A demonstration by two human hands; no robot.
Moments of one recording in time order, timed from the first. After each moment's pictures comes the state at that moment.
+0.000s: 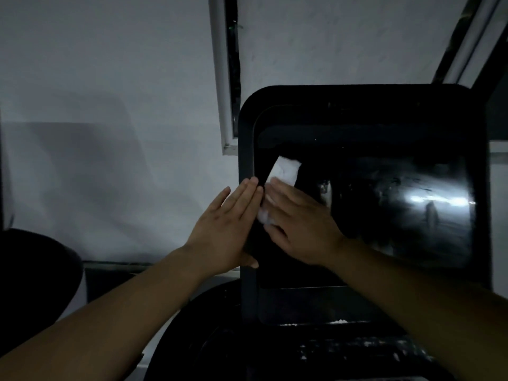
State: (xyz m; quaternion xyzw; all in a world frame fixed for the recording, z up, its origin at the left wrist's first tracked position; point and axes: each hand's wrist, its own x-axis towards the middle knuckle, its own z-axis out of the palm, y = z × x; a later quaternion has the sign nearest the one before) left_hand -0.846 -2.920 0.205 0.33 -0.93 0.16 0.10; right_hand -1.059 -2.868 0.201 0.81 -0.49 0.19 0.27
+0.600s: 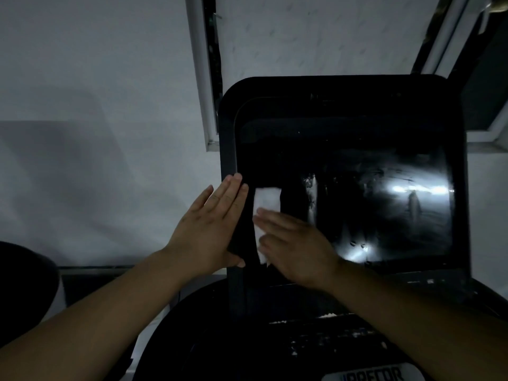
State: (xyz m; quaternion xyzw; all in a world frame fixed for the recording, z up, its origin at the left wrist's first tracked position) left_hand -0.846 -2.921 0.203 0.33 -0.93 0.15 0.10; right_hand -1.066 -2.843 0.162 0.84 -0.42 0.23 0.26
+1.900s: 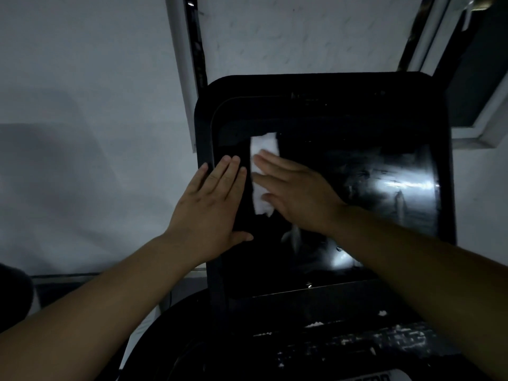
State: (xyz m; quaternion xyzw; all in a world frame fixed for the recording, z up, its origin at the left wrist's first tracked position) left_hand -0.893 -2.927 0.236 0.34 -0.91 0.19 0.13; right_hand -1.126 -2.899 0.230 0.81 -0.46 0.20 0.31
